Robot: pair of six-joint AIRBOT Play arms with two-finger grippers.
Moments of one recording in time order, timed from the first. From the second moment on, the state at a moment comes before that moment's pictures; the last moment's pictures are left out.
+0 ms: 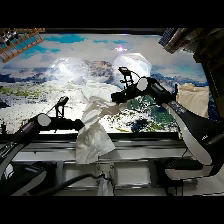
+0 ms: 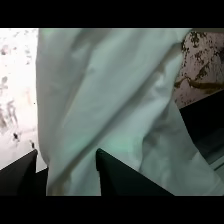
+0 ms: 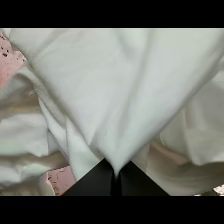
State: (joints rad) left arm -0.28 -1.05 0.47 0.89 -0.75 -1.23; right arm 0.40 -1.51 1.20 -1.03 0.95 1.42
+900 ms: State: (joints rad) left arm -0.29 -0.79 0.74 1.01 -0.57 -1.20; right arm 0.40 -1.17 1.24 -1.10 1.02 1.39
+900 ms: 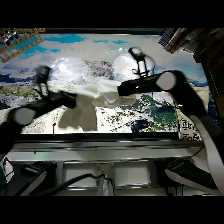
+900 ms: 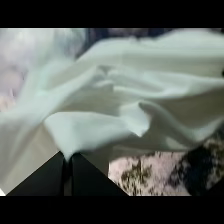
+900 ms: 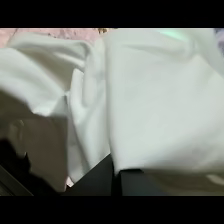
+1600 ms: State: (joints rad) left arm -0.28 -0.35 0.98 1.20 -0.71 -1.19; right arm 0.41 -0.79 1.60 -1.21 1.36 1.47
